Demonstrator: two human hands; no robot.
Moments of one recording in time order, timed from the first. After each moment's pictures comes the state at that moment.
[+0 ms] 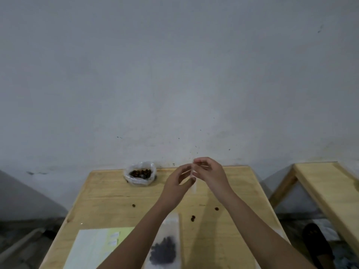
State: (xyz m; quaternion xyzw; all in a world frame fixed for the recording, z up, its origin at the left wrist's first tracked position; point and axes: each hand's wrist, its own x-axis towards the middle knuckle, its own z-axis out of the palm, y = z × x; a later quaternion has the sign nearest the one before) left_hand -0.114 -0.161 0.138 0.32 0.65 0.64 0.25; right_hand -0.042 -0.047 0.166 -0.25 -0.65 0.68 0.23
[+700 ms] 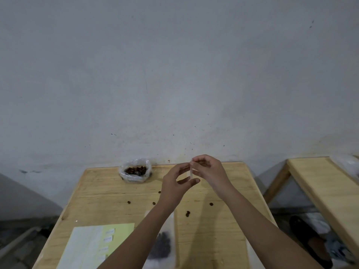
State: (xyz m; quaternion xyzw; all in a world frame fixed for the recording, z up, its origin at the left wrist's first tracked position) left_hand -0.093 -0.156 0.137 0.31 0.65 0.67 0.19; right_hand -0.028 -0.038 0.170 -0.25 -0.63 0.71 0.21
